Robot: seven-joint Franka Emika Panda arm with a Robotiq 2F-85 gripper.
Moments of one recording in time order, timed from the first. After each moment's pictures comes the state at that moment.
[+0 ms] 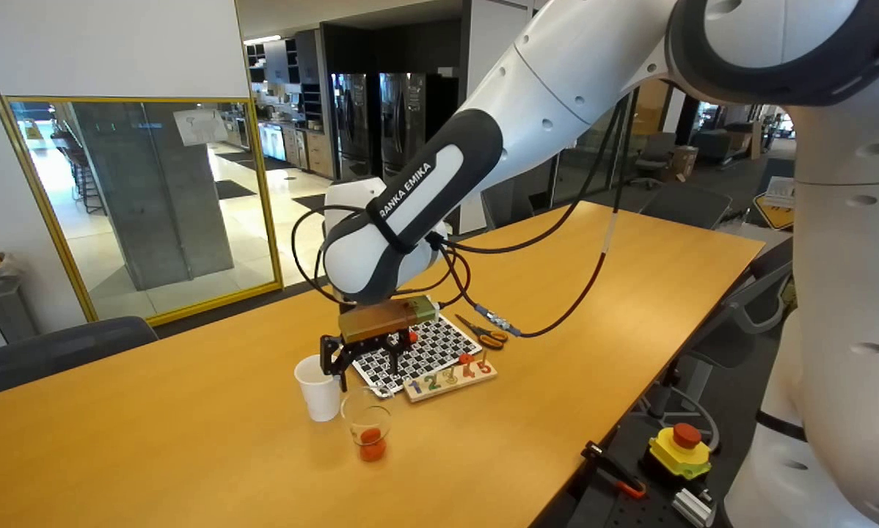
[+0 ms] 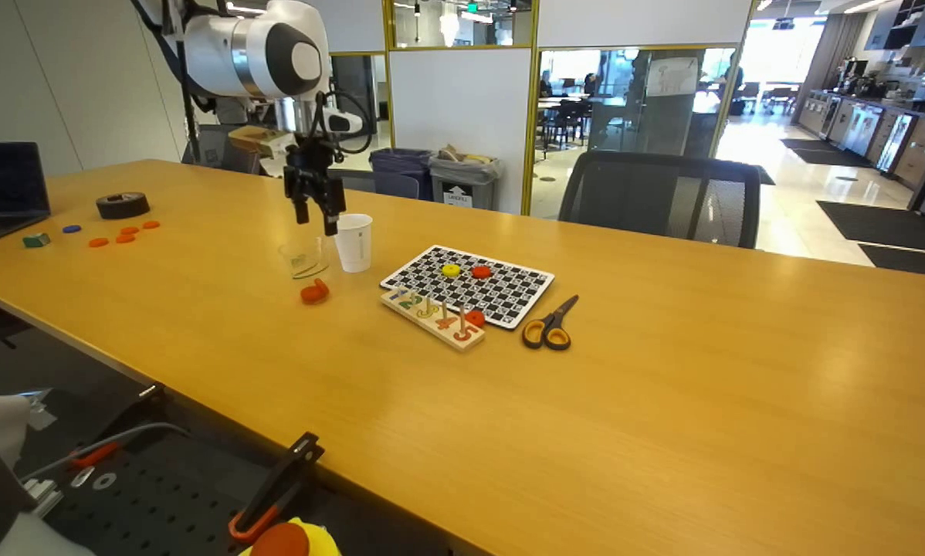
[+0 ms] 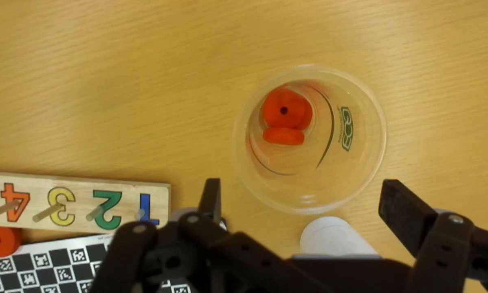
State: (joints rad) arm 0.20 0.29 0.04 -2.12 0.00 2.38 0.53
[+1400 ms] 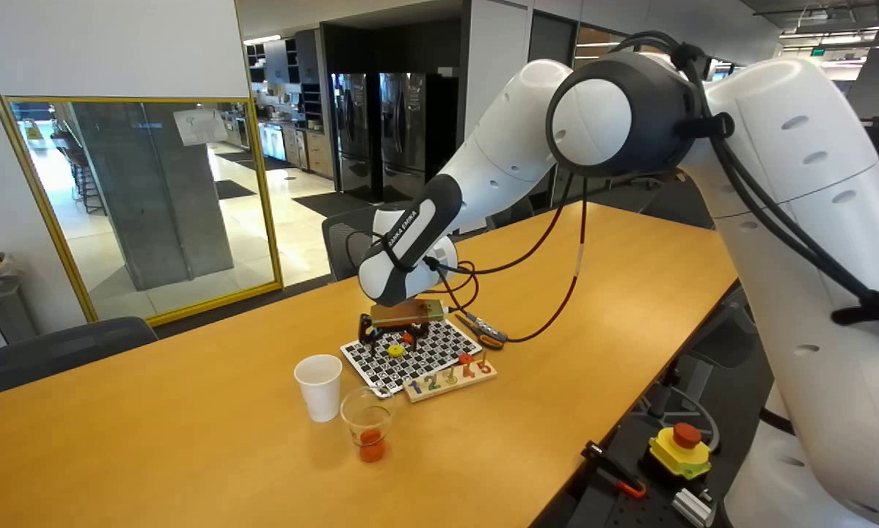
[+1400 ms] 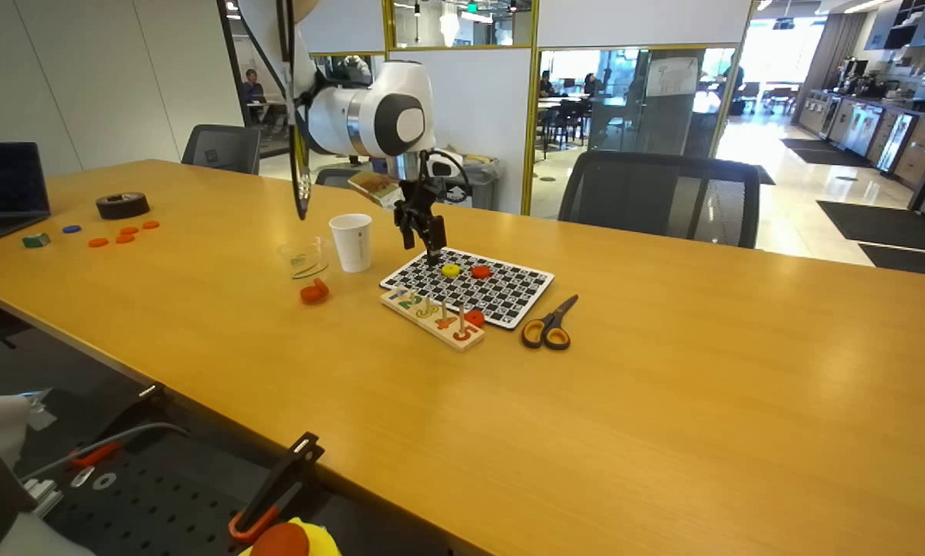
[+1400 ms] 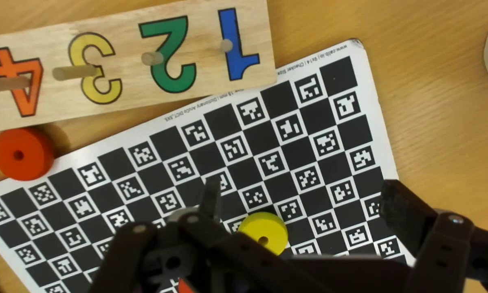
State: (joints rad) arm 0.07 0.61 -0.09 -1.88 0.04 2.57 0.50
